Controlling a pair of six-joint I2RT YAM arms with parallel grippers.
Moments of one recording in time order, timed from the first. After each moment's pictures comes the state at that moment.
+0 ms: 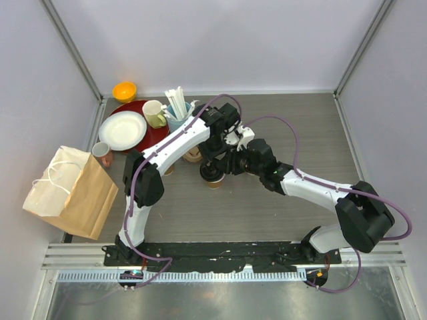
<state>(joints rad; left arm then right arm) -0.77 2.08 2.04 -1.36 -0.05 0.28 0.69 1.41 0.77 0.23 -0.14 0.47</state>
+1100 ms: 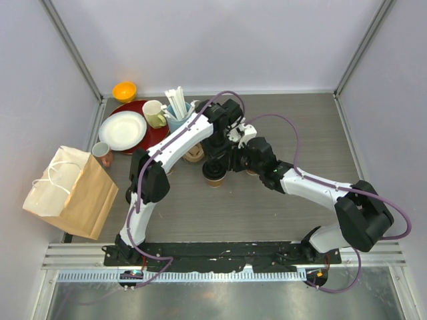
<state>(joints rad) -0.77 2.16 2.17 -1.40 -0.05 0.31 0.68 1.42 0.78 0.21 -0.06 0.44</state>
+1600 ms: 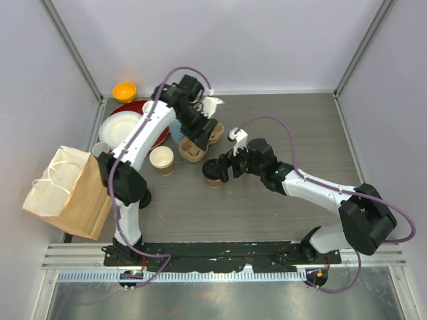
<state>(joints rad) -0.55 2.02 2.16 -1.36 0.32 0.27 0.69 1.38 0.79 0.19 -0.22 0.22</state>
